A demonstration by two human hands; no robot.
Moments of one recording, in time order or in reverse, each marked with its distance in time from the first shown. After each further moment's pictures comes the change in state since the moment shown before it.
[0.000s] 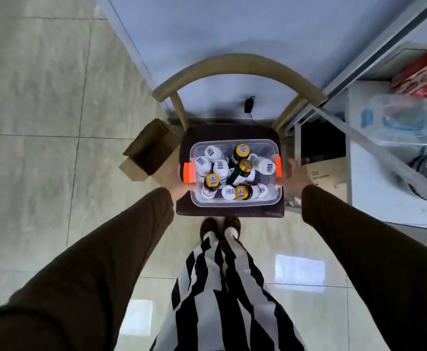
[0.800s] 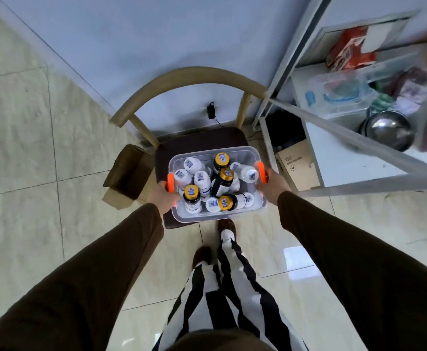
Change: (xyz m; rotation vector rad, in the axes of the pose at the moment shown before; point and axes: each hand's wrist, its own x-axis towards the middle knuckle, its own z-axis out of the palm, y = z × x) left_hand -0.018 0.030 0.014 0.237 0.036 -0.048; right_hand -0.058 0.024 0.009 0.025 0.114 0.075
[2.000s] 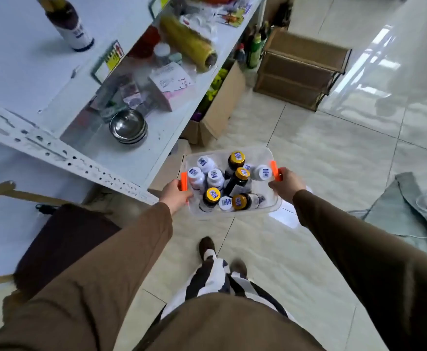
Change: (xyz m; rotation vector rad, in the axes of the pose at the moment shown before) left_hand -0.348 0.202 0.443 0.561 -0.387 0.682; right_hand -0.342 0.531 -0.176 0.605 0.563 0.481
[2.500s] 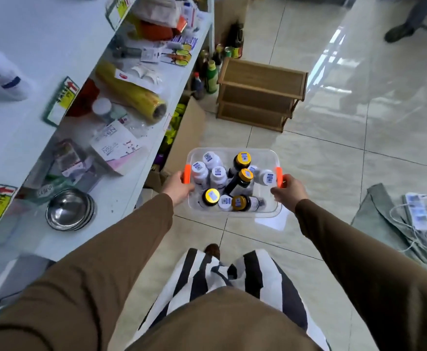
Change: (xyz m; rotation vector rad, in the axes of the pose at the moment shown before) left_hand 0.199 0.256 0.058 0.139 -0.130 0.162; right_hand 0.206 0.015 -0.144 0.261 0.144 0.194
